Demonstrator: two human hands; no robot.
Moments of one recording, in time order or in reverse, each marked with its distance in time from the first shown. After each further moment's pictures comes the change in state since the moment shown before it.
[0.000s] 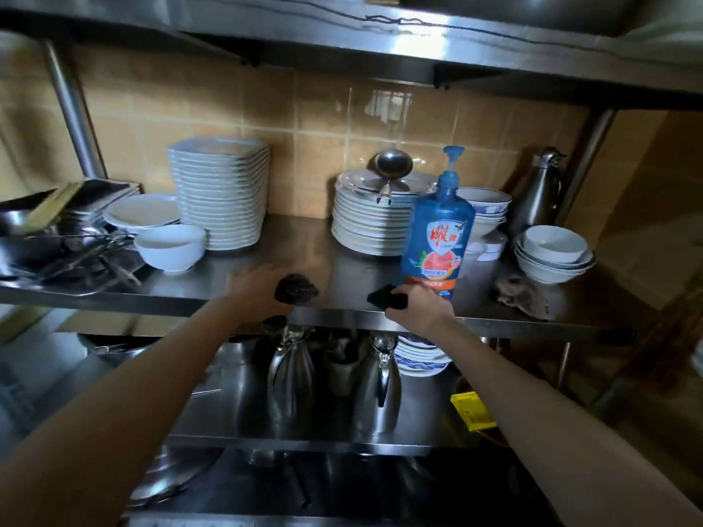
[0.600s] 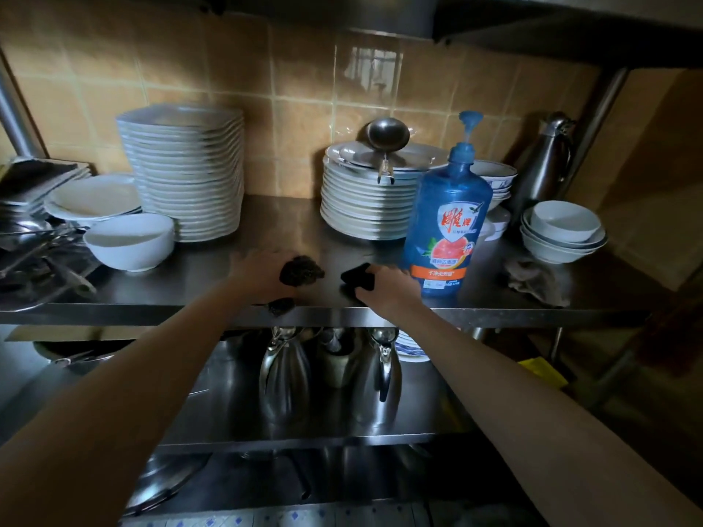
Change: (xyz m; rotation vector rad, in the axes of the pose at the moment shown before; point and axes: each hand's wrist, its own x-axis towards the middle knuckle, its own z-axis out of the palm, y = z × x) left_hand 0.074 -0.008 0.024 -0.108 -0.095 0.129; right_hand 0.064 -0.036 0.051 -0.080 0.074 0.014
